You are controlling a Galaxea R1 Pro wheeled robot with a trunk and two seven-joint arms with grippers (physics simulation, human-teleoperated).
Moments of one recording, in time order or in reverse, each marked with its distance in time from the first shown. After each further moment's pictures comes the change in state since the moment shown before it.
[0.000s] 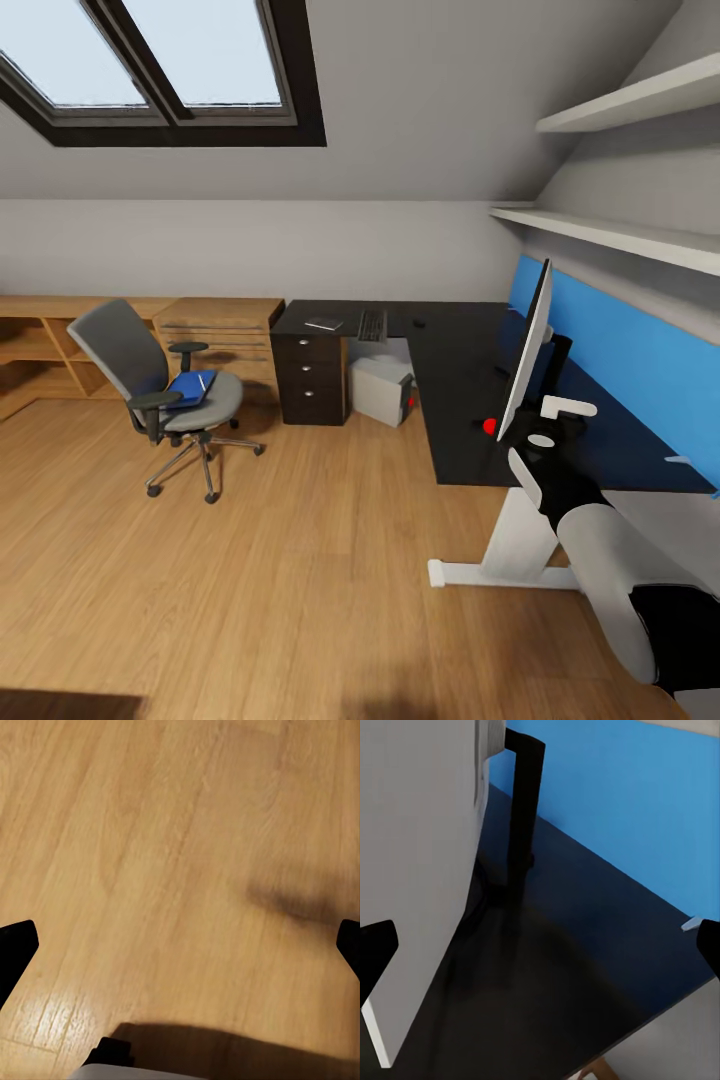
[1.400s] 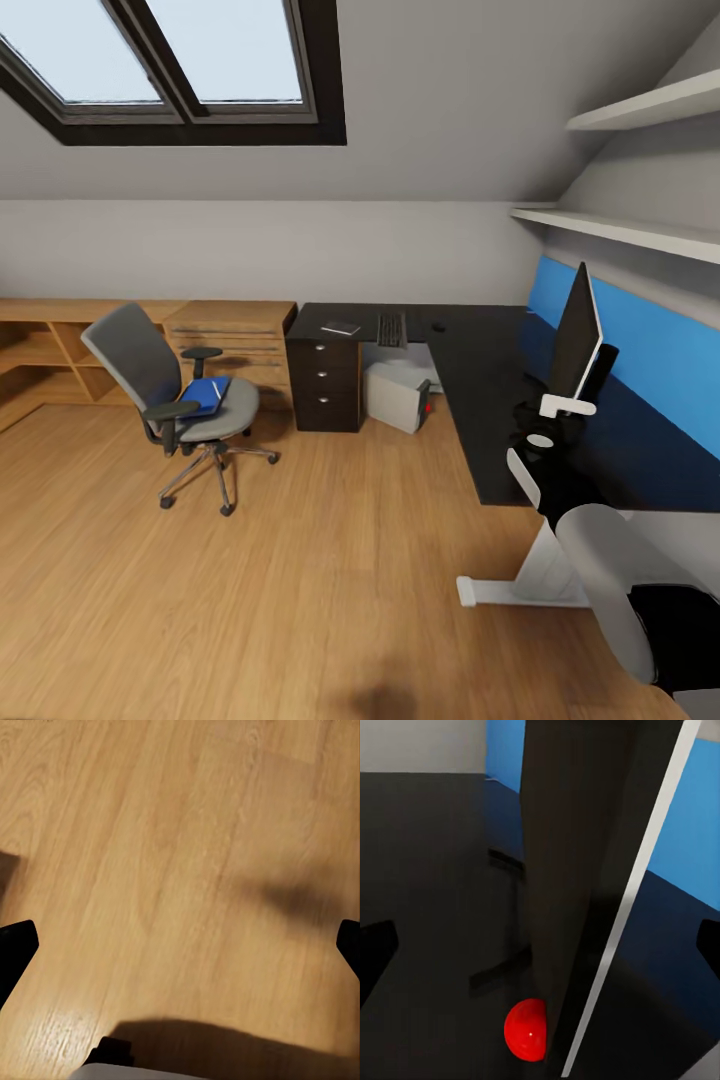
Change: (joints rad) left arm 0.000 0.001 0.000 0.000 0.002 0.000 0.000; right arm 0.000 0.003 0.003 -0.002 0.000 -0.022 0.001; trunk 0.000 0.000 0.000
